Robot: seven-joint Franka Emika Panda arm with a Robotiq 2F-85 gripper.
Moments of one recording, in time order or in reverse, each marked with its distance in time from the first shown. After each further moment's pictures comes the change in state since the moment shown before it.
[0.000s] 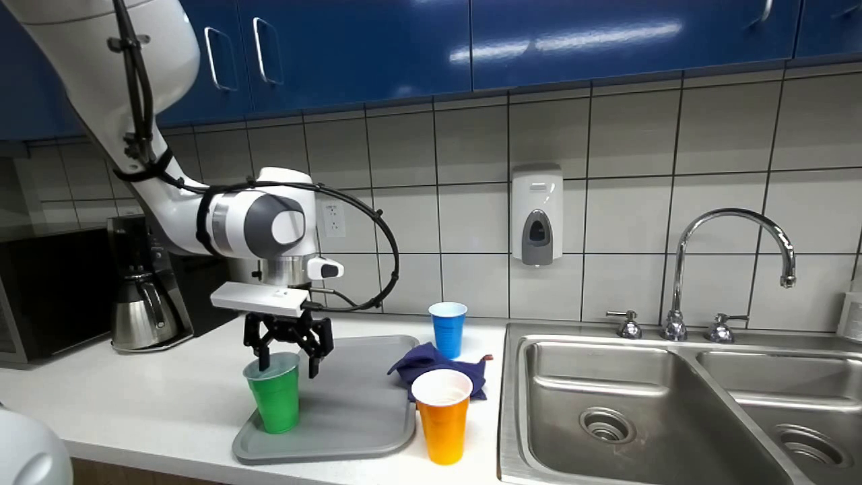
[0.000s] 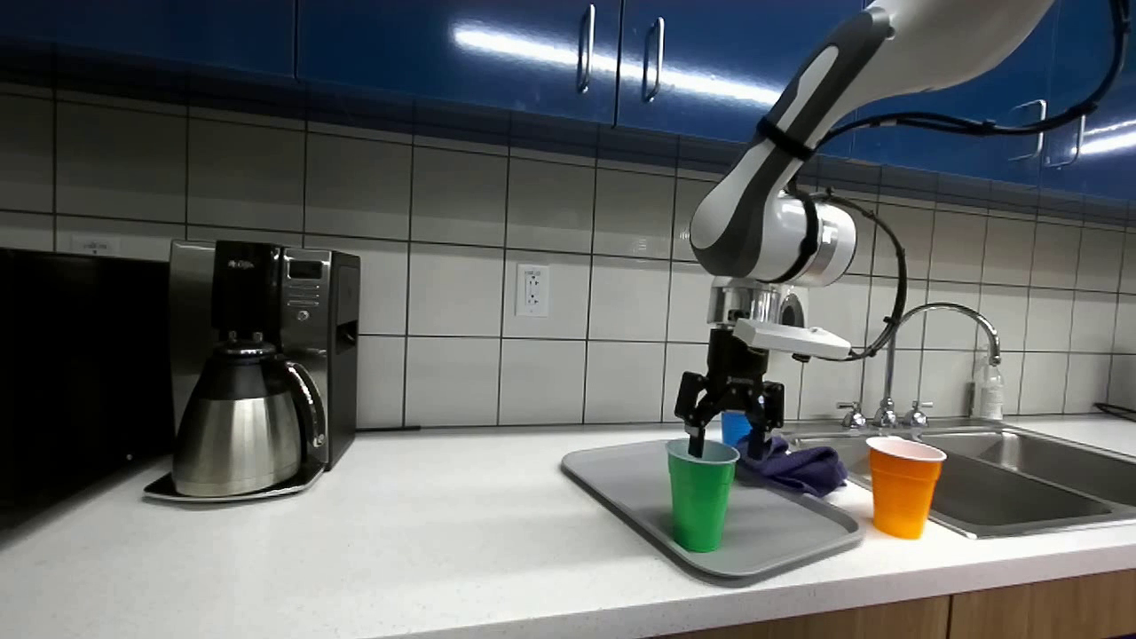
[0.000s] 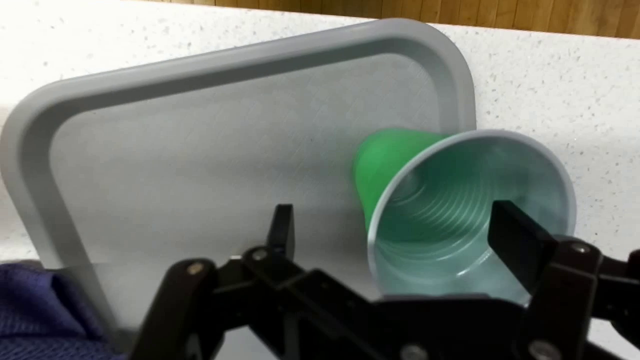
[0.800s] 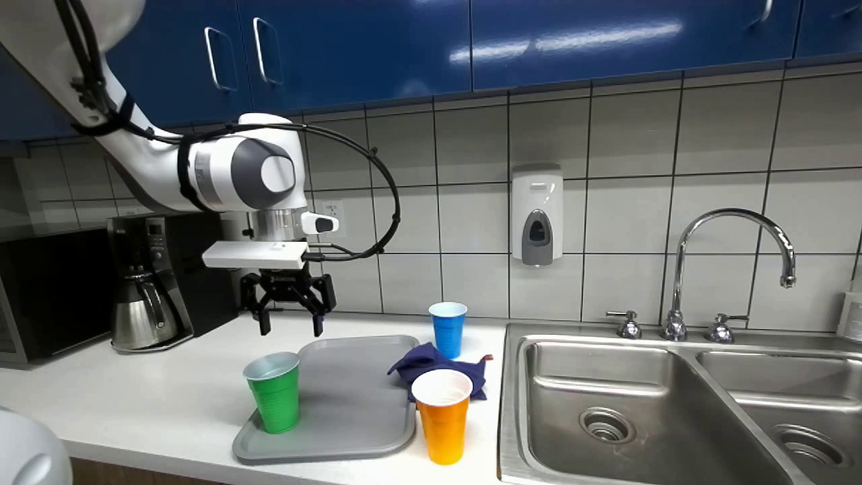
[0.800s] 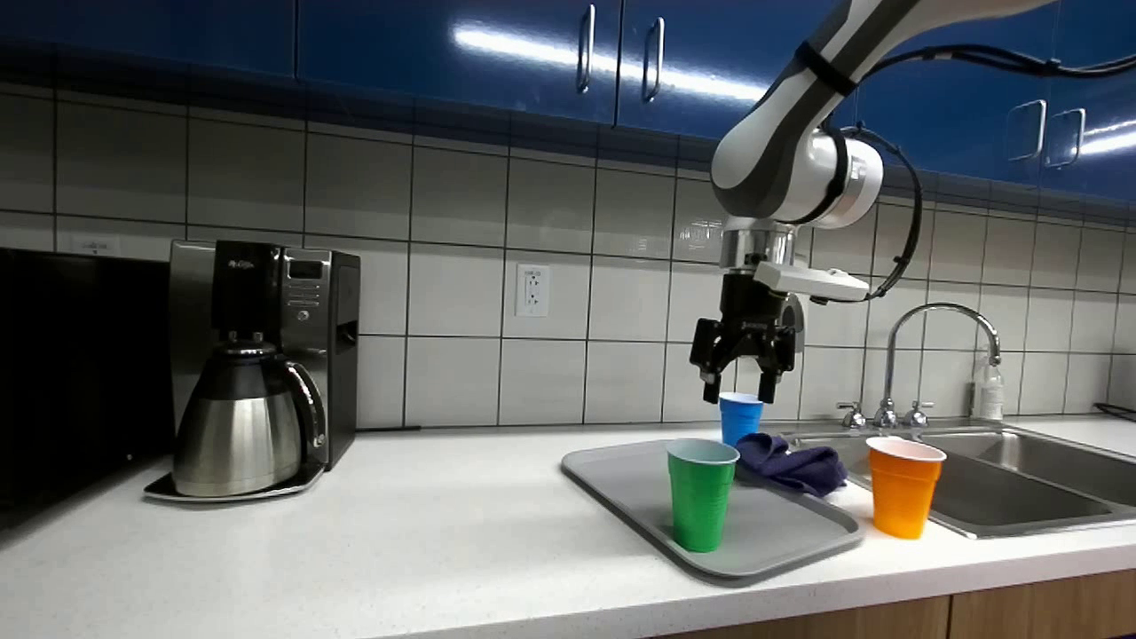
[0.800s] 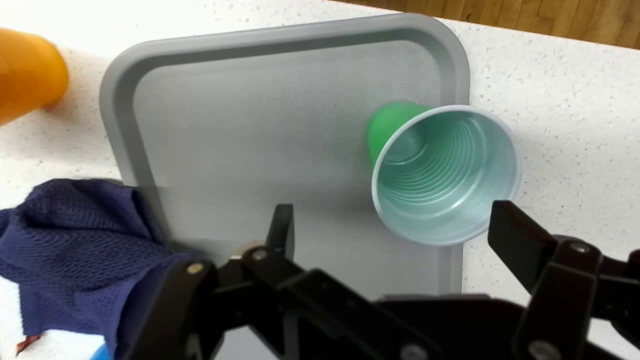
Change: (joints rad) arm -0.002 -0.184 -0.012 -0.011 -0.097 -0.098 -0.010
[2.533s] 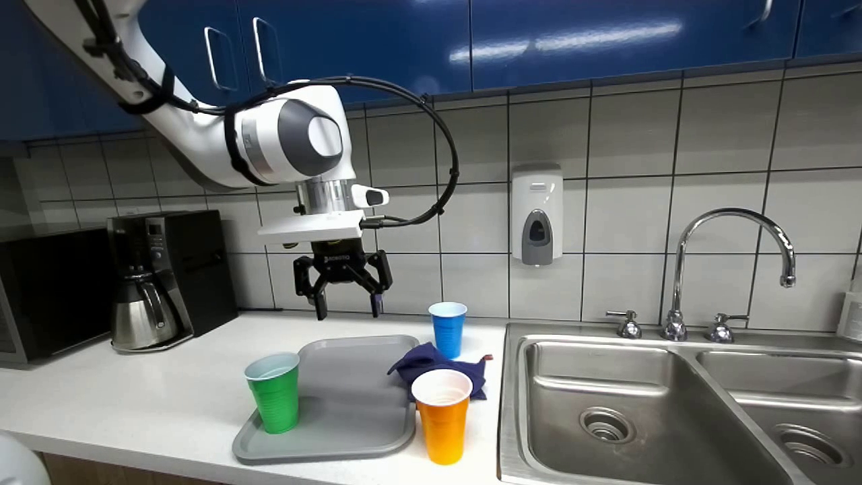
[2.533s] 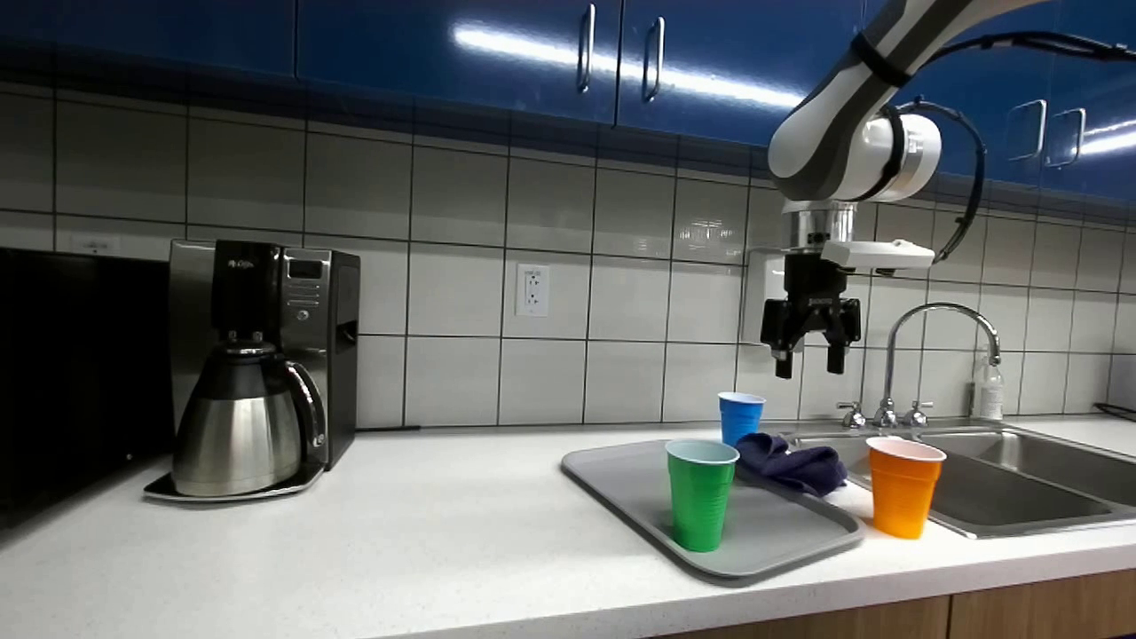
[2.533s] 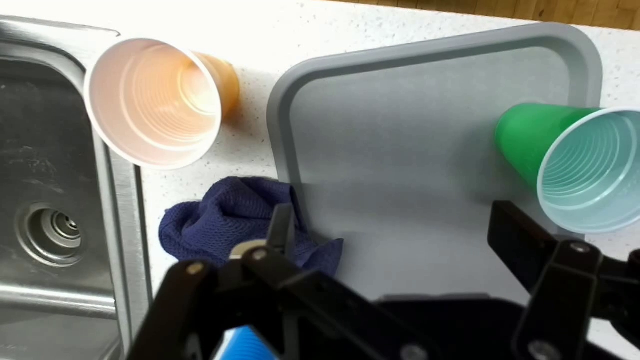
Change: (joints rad) arm -0.095 -0.061 -0.101 0.035 -0.156 -0.096 -0.045
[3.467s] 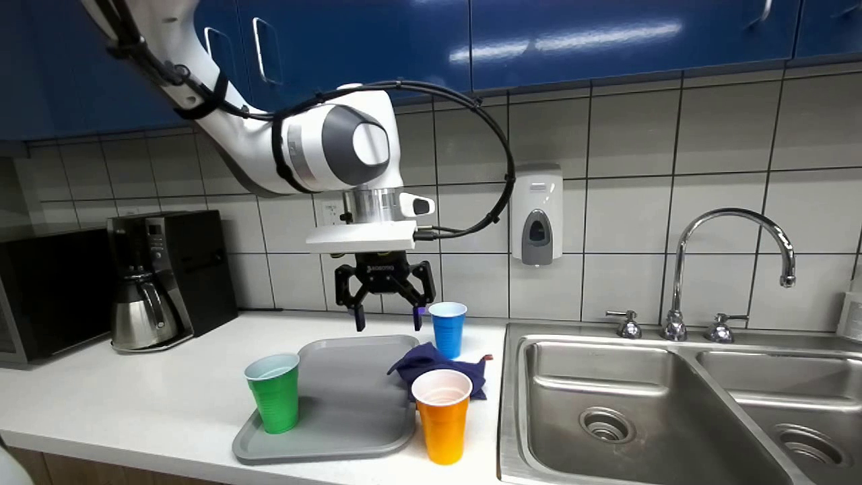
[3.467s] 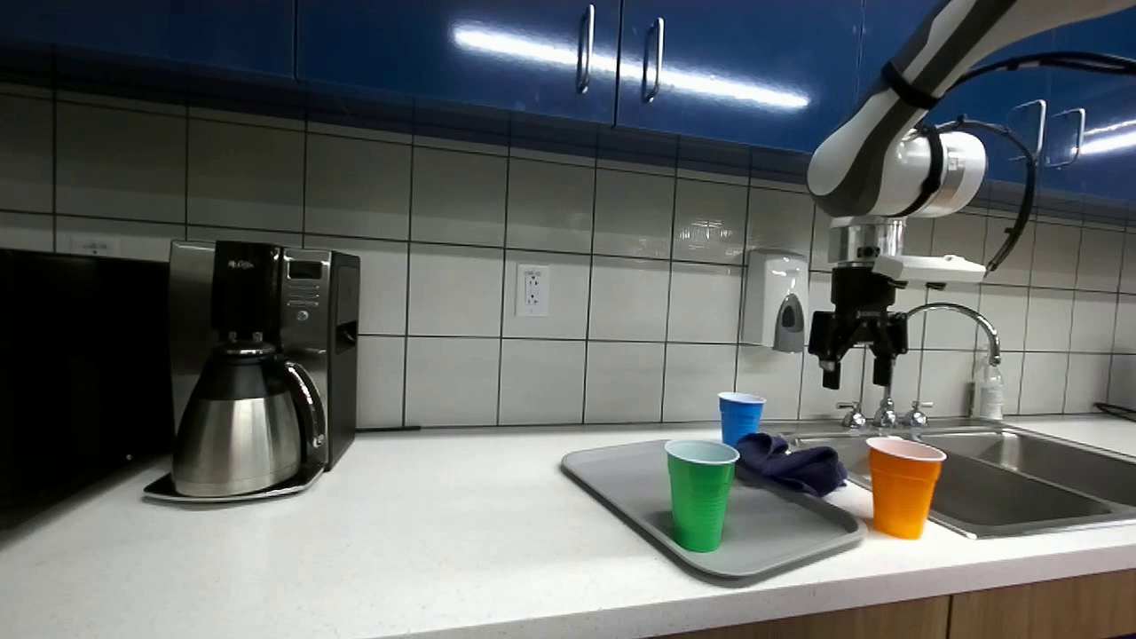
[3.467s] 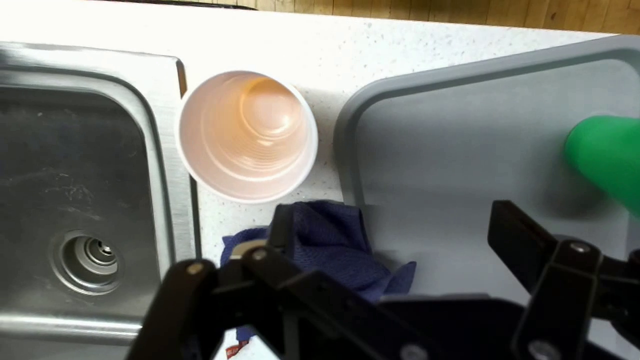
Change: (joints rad) arm -0.052 0.032 -0.113 0.000 0.001 0.021 -0.128
